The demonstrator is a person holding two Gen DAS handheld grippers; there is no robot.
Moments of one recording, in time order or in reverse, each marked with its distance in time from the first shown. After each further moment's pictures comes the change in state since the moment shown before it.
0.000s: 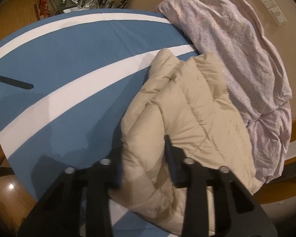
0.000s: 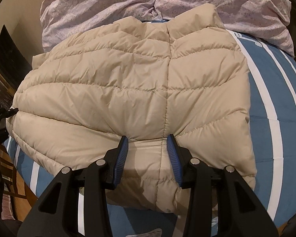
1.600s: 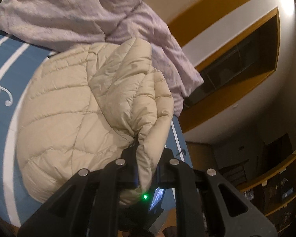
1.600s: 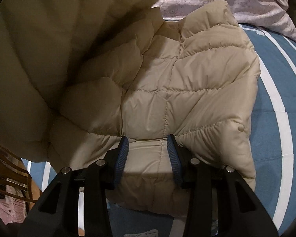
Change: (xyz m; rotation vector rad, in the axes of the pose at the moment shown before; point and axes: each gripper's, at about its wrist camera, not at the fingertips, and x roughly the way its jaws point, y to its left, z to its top) left arm -0.050 -0.309 -0.180 0.585 0.288 -0.568; right arm 0.000 -0.020 0.000 0.077 -0.022 0.135
